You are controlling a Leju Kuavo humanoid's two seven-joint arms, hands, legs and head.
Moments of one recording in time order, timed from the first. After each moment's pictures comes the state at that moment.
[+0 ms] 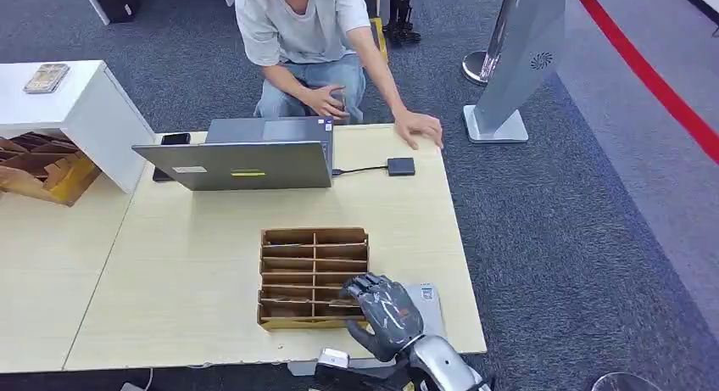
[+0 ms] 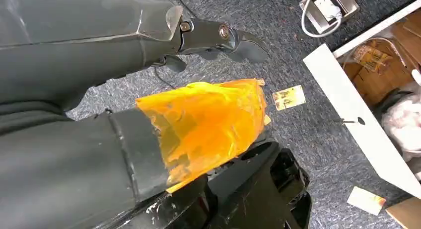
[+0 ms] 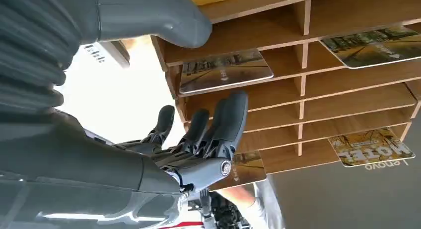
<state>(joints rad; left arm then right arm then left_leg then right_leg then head) -0.06 -0.17 0.94 -0.23 -1.44 0.20 -0.63 -0.06 -0.01 0.65 -1.33 1.11 -0.22 -0.14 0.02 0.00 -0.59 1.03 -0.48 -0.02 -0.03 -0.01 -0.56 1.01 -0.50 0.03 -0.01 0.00</state>
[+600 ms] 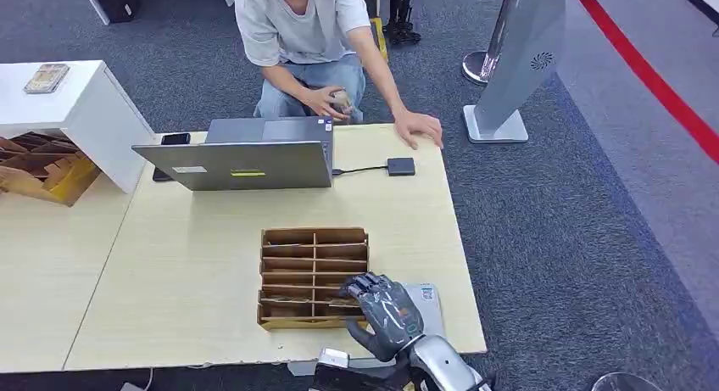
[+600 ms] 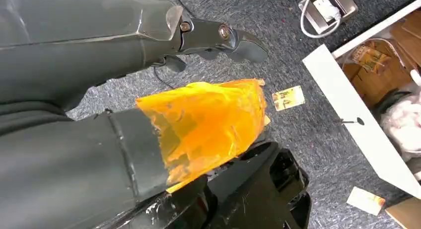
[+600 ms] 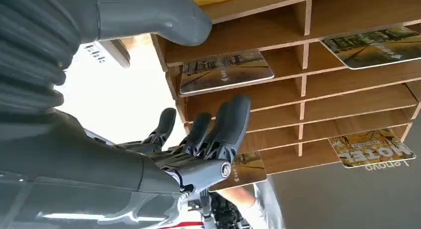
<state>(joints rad) -0.06 -0.17 0.94 -0.23 -1.44 0.20 -0.64 -0.06 -0.01 0.65 -1.33 1.11 -0.22 -0.14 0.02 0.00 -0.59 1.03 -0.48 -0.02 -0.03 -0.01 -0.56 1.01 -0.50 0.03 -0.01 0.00</state>
